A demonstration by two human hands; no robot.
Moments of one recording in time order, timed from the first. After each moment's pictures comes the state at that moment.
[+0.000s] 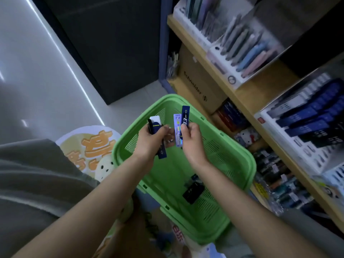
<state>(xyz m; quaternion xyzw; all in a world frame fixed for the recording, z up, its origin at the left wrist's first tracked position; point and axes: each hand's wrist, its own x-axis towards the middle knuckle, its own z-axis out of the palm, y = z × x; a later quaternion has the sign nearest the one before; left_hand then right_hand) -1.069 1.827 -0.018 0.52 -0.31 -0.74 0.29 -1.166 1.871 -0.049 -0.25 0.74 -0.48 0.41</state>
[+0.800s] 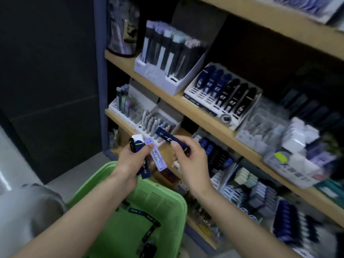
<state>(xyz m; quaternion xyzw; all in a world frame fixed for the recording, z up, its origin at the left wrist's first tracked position) -1.142 1.852 0.151 0.42 -0.39 -0.76 0.29 -1.233 1.946 0.176 -0.38 0.73 -0.55 0.13</state>
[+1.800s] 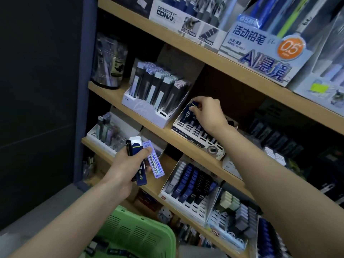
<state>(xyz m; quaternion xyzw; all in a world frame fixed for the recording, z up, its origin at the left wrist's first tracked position) -1.147 1.808 0.212 0.31 -0.42 -0.81 0.26 -1.343 1.862 0.319 -0.44 0.87 -0.21 -0.13</state>
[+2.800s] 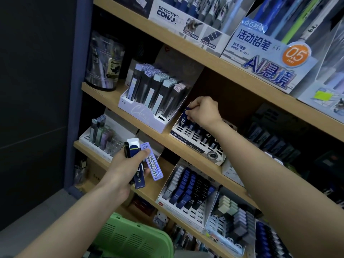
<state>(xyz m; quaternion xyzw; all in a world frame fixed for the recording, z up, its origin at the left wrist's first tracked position) -1.152 1.796 0.217 0.31 -0.41 -0.82 0.25 -1.368 1.836 0.316 -0.36 0.88 -0.29 -0.07</state>
